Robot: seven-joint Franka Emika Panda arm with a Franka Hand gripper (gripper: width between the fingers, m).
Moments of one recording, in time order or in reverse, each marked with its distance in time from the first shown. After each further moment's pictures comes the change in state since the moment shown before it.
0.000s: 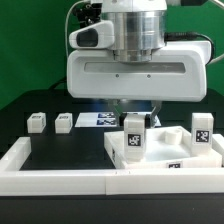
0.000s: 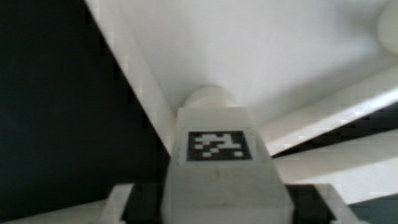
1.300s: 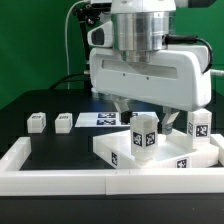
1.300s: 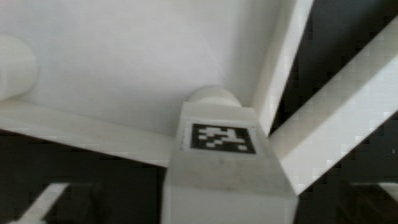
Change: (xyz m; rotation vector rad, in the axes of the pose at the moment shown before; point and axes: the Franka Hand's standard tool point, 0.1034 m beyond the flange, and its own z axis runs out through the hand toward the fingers) arm -0.001 -0.013 0.002 0.015 0.013 0.500
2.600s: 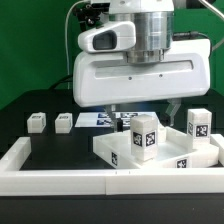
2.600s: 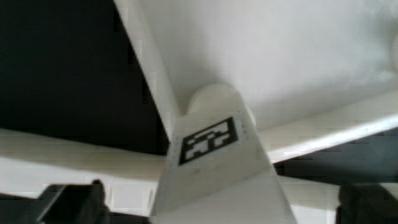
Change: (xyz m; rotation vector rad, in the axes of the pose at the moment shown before) arm 0.003 0.001 0.000 -0.002 0.009 -1.060
